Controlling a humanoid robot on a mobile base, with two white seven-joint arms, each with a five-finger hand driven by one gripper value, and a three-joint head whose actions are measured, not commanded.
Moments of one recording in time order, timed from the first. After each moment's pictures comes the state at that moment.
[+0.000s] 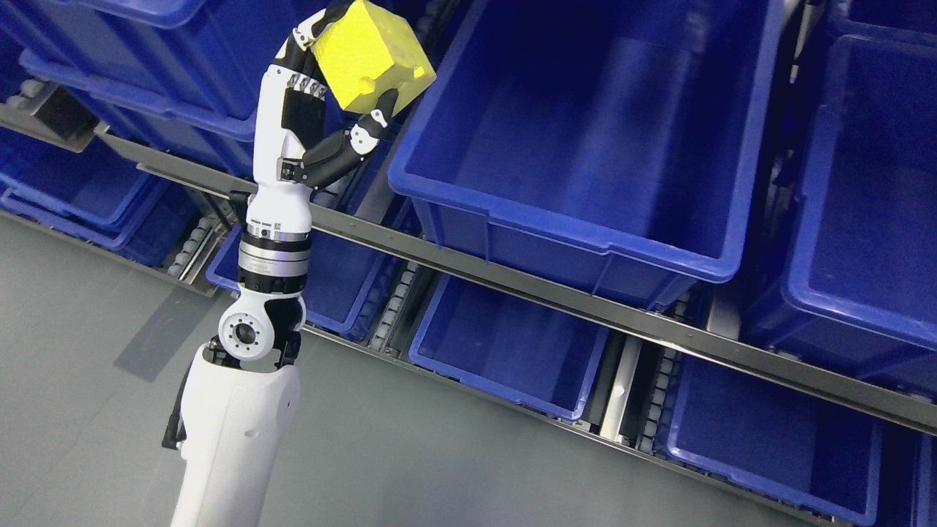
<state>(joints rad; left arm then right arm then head) -0.43 0.00 -0.18 -1.60 0.14 -0.49 -0.10 0.00 0.00 -0.09 0.00 0.03 -0.10 0.02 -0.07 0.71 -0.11</state>
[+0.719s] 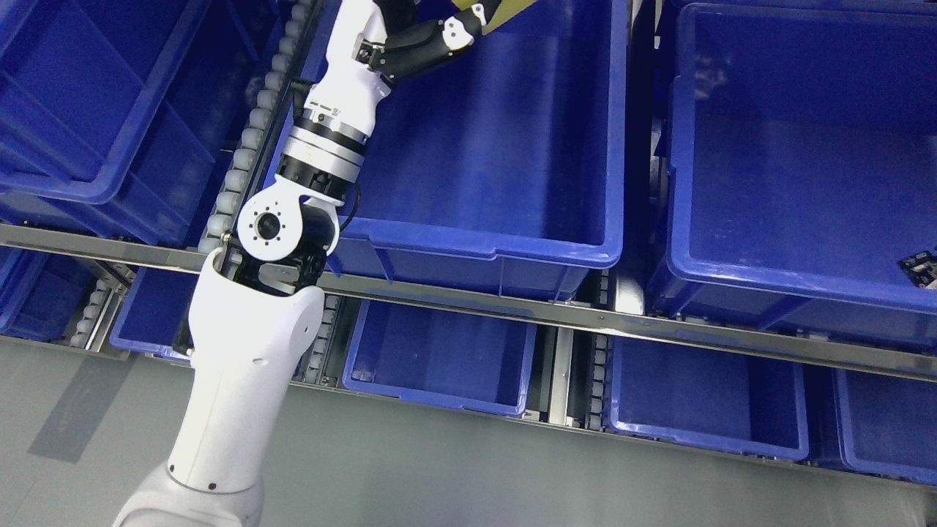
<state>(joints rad) -0.69 0.00 -0.31 -1.64 0.24 0.08 -0.09 0.00 0.00 -0.09 0.00 0.00 -0.10 0.02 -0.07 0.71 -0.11</state>
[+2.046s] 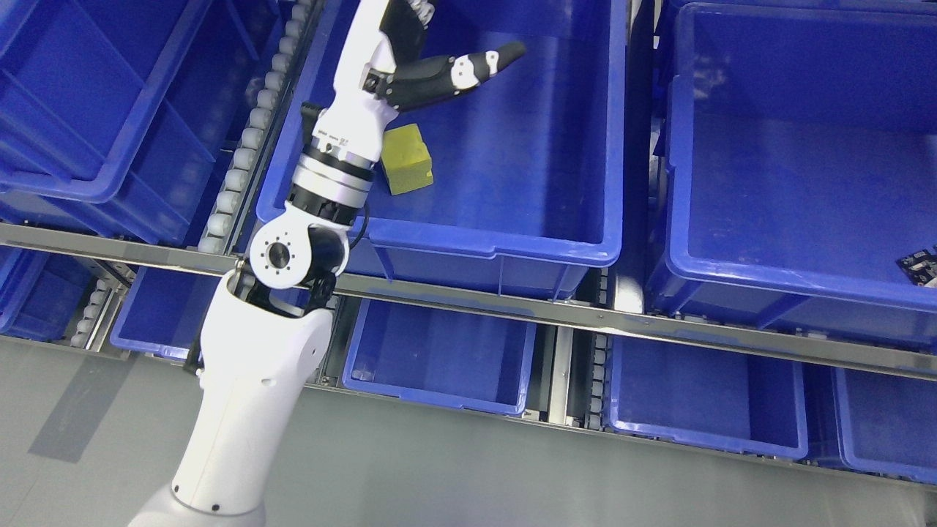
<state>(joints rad) -0.58 0.00 -0.30 -1.66 0.22 -0.14 -0.10 0.00 0.00 -0.09 0.00 0.00 -0.10 0.02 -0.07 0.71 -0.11</state>
